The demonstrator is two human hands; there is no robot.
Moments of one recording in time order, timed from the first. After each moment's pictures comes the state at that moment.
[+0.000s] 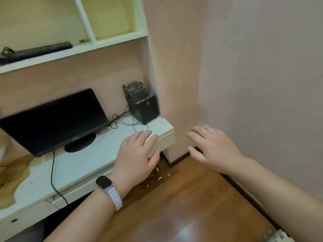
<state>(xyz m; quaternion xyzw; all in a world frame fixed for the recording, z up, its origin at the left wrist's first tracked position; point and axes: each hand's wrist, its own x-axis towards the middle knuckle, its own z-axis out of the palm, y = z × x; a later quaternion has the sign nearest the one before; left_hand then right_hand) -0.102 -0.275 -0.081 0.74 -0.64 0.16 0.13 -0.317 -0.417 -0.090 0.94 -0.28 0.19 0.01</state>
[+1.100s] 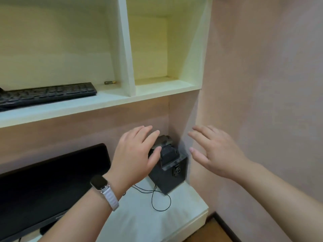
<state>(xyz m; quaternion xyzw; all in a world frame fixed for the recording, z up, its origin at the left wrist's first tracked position) 0.236 -0.500 0.000 0.70 -0.62 0.29 0.23 0.021 -0.642 0.011 0.93 -0.22 0.28 0.11</state>
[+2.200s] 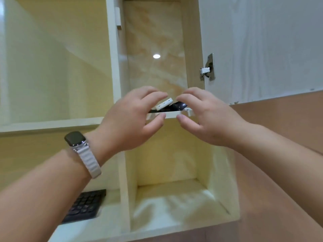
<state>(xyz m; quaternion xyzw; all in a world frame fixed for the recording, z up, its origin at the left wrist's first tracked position) 0.263 -0.632 0.335 0.61 -0.58 0.50 0.22 0.137 -0.811 0.325 0.85 0.04 0.52 0.09</state>
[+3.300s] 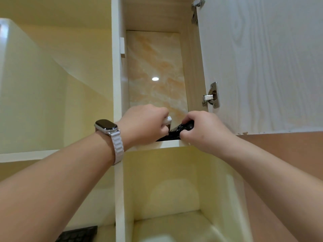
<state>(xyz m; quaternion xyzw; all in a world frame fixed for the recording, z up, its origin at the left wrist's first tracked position) 0.284 -0.682 0.404 0.72 -0.48 0.50 0.05 0.171 -0.809 0.368 0.85 -0.14 0.50 -0.09</state>
